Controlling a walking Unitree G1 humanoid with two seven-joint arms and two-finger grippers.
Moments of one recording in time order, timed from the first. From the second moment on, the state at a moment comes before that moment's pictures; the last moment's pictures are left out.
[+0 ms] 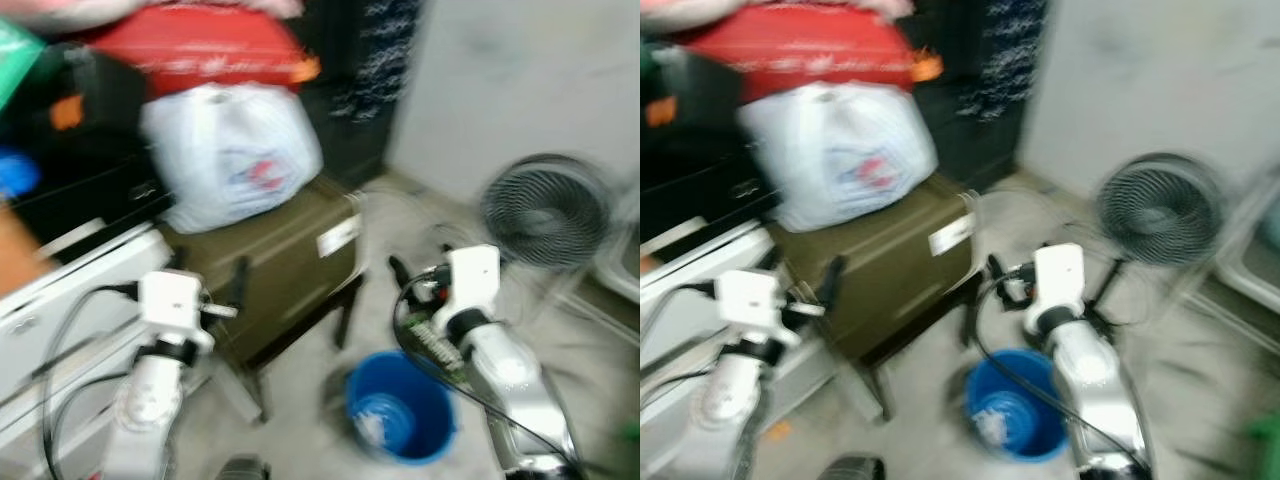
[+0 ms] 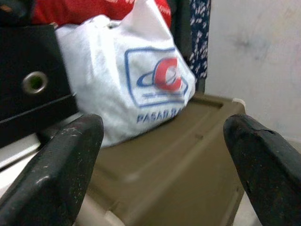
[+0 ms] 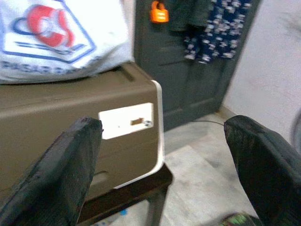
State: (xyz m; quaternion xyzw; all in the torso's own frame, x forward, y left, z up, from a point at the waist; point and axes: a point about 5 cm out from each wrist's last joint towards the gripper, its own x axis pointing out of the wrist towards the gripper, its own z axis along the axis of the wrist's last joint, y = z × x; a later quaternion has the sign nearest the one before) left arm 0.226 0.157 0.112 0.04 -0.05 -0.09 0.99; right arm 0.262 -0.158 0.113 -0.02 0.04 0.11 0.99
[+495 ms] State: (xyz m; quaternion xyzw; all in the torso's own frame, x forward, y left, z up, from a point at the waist) left arm 0.229 0.159 0.116 0.06 -0.06 -0.09 0.99; right arm 0.265 -0.152 0.113 -0.03 0.03 0.12 0.99
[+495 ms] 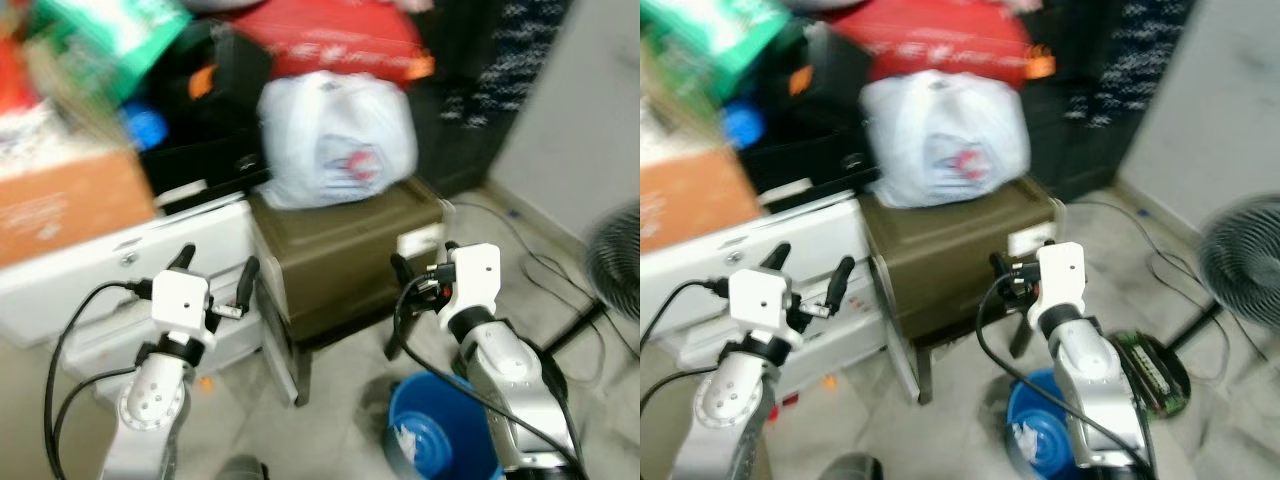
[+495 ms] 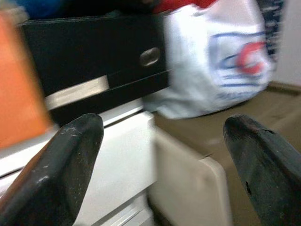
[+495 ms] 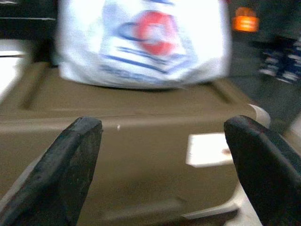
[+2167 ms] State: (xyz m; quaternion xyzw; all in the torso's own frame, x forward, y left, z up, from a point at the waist) left arm 0.219 0.168 0.114 0.08 -0.05 -0.08 0.99; right arm 0.264 -0.144 0.110 -0.03 0.03 0.13 0.99
